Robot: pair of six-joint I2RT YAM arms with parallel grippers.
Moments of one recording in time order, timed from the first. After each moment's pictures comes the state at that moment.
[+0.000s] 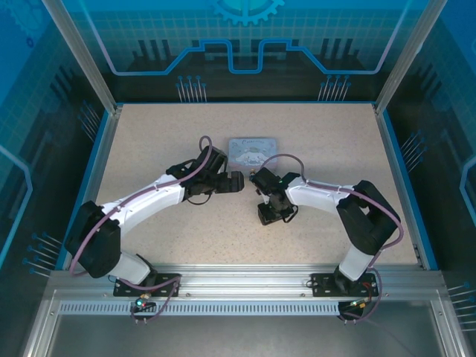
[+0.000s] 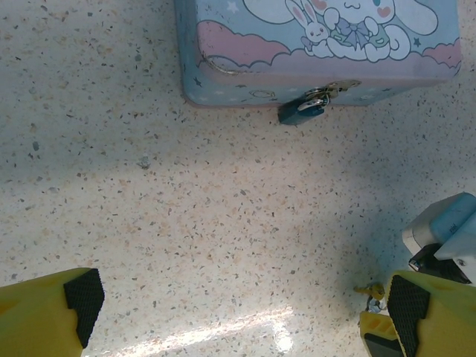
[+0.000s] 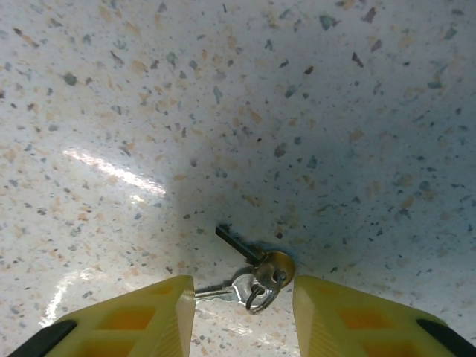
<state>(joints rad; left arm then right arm) -0.61 1.48 1.04 -0.52 -0.02 -0.66 0.73 1.71 1.01 -0.75 -0.02 0.37</state>
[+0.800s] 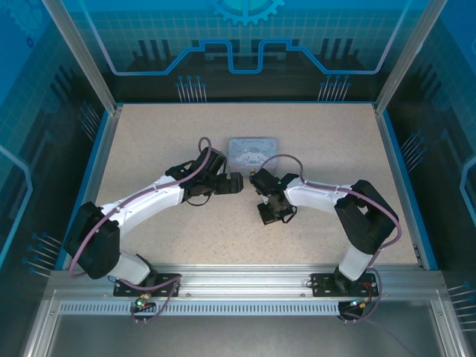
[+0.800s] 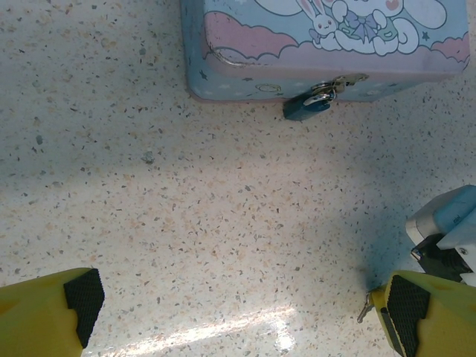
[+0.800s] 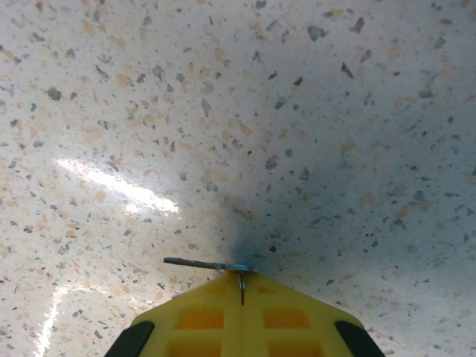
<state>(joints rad) -0.61 1.47 1.03 -0.52 -0.02 -0.67 0.74 1.71 0.99 -0.72 -0.01 0.39</state>
